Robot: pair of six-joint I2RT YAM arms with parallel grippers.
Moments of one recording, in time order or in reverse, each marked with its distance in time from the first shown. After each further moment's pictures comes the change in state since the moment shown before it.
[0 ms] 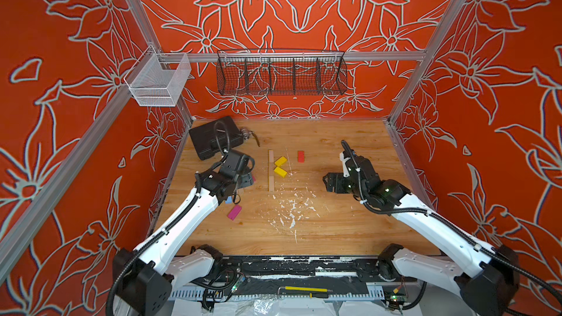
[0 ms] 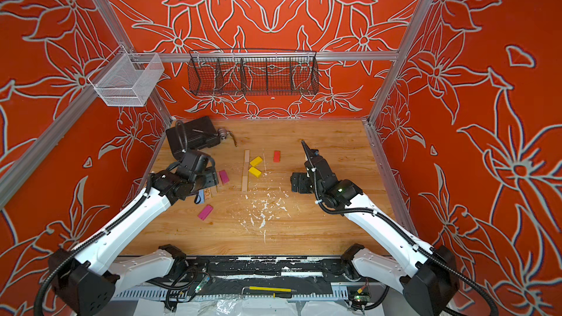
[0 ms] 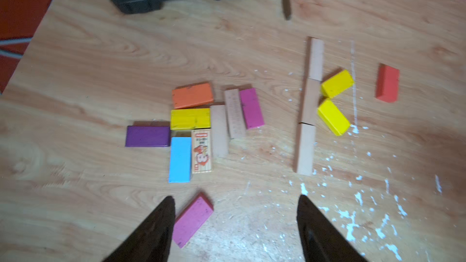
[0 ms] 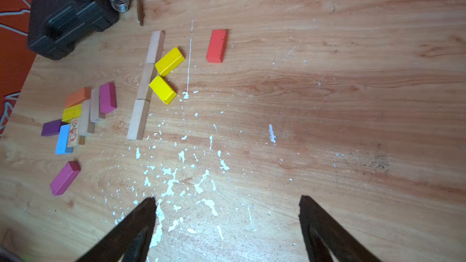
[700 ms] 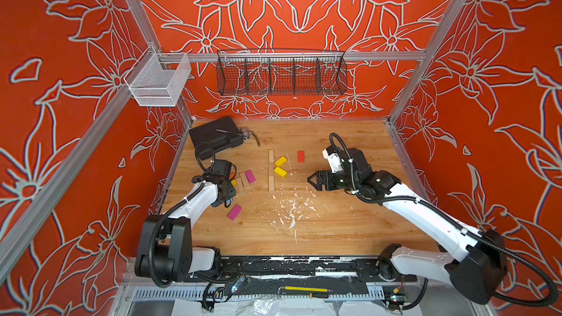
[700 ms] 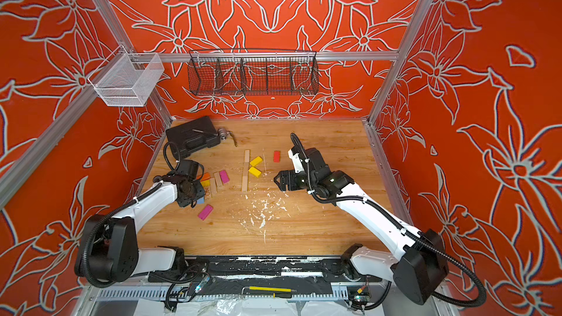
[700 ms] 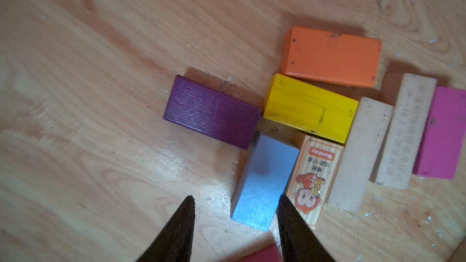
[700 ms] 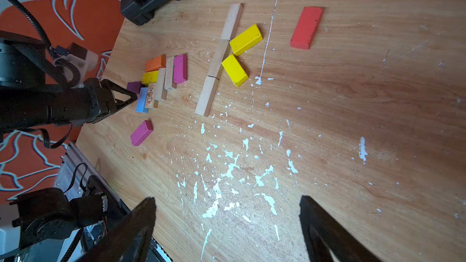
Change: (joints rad) left arm 0.278 0.267 -0.199 0.200 0.146 -0.021; right arm 0.001 0.105 0.089 0.033 -0.306 -0.062
